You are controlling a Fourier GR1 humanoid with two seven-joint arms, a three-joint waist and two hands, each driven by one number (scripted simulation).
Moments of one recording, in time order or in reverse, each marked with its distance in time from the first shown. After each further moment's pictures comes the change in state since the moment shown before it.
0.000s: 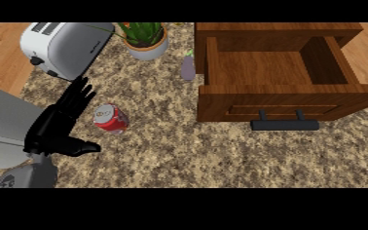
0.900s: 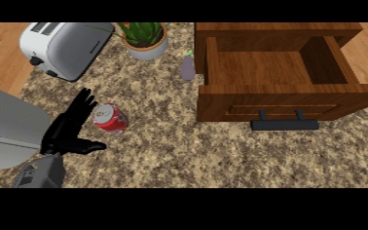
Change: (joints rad) left arm -0.120 0.045 0.045 0.523 -0.141 -0.042 -0.367; right arm -0.029 0.027 -0.071 -0.039 -0.038 0.048 0.079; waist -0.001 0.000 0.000
